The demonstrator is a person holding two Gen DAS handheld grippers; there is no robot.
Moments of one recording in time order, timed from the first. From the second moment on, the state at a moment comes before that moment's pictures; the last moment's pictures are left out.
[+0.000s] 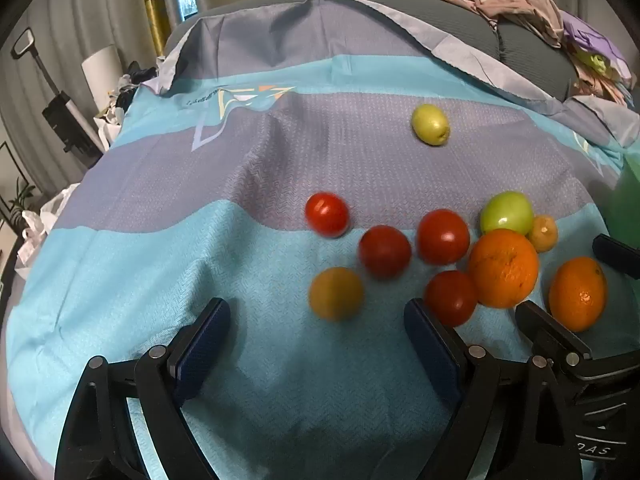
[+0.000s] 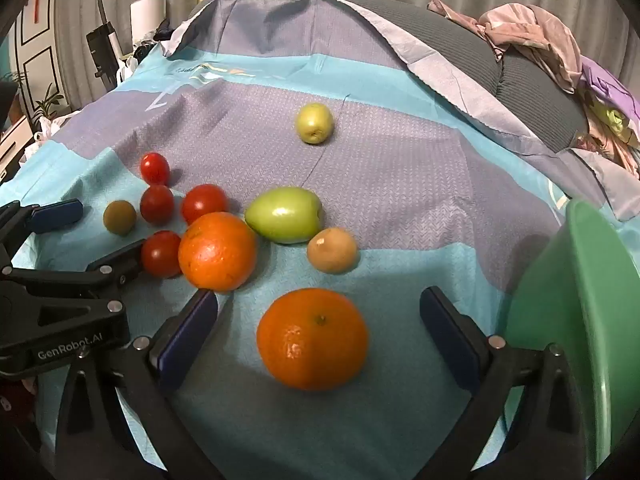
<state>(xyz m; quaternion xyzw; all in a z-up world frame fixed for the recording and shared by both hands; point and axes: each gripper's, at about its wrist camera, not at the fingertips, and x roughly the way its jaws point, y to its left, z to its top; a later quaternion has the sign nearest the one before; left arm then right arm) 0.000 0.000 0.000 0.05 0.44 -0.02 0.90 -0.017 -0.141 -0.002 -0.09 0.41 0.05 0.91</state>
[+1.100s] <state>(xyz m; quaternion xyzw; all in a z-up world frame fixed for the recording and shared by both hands) -0.013 0.009 0.037 0.01 0.41 -0.05 0.91 -0.038 -0.154 0.040 -0.01 0.39 0.11 0.91</state>
